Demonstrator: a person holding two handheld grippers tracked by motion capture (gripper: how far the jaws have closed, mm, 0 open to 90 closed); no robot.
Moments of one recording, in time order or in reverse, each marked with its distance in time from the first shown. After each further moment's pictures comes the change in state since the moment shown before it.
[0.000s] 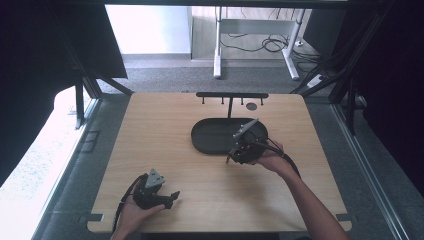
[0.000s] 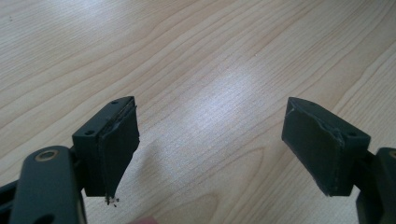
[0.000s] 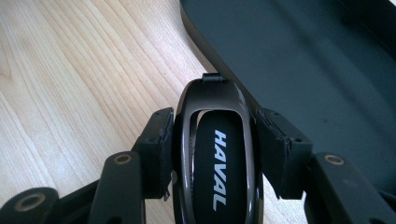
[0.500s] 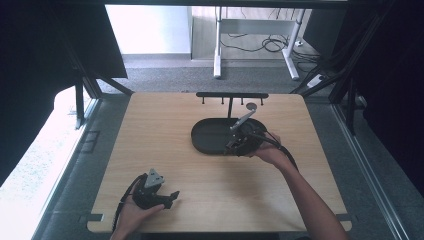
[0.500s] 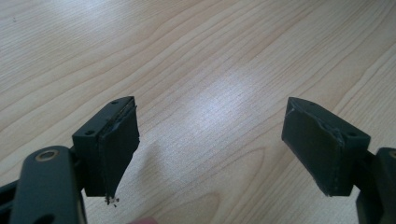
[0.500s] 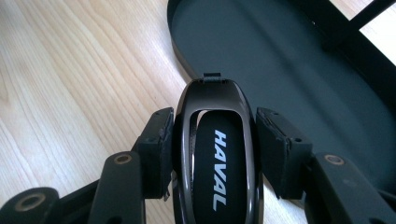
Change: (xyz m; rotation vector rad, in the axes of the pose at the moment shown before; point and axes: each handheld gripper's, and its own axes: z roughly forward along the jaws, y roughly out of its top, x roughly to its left) left arm 0.001 0.000 -0.001 -0.002 0.004 0.000; right arm -0.009 0.022 -0.004 -0.018 -0.011 -0.013
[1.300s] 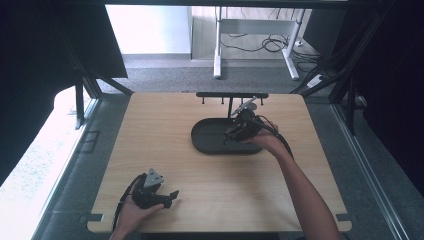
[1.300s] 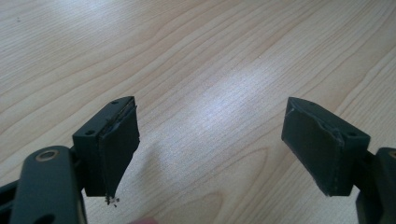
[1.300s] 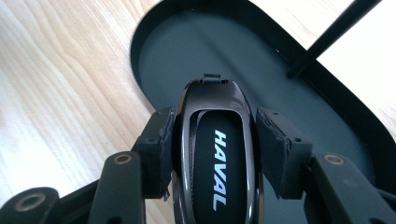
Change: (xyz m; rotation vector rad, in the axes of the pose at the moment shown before) left arm 0.001 0.000 0.000 -0.002 0.001 -0.006; right arm -0.034 0.022 0.008 -0.040 -0.013 0.064
